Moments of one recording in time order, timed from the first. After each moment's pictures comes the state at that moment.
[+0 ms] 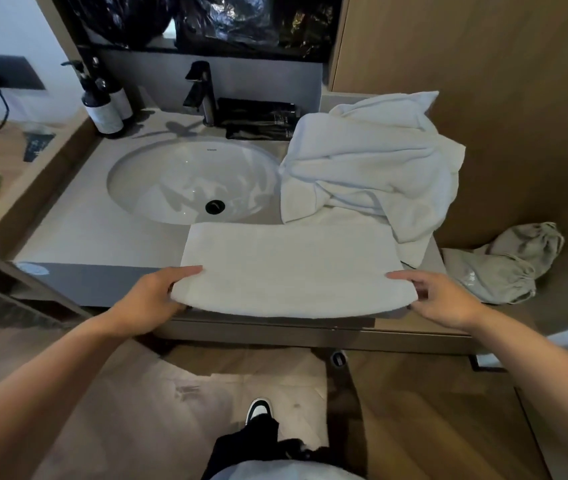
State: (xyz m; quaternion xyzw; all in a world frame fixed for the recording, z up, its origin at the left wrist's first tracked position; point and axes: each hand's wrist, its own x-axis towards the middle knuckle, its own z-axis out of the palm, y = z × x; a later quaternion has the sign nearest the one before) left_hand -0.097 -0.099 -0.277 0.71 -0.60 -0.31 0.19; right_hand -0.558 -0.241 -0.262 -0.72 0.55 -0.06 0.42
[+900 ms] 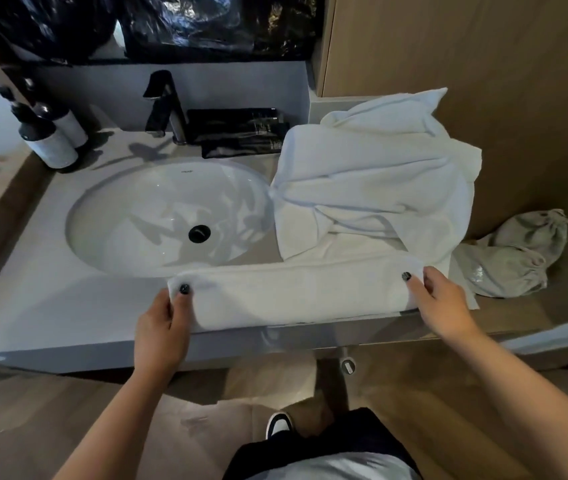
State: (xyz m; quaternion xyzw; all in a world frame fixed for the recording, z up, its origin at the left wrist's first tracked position) left_hand -0.113 -0.177 -0.309 0.79 -0.42 -0.22 0.38; right_hand -0.505 -0.289 -0.297 -0.62 0.68 -0.23 0.31
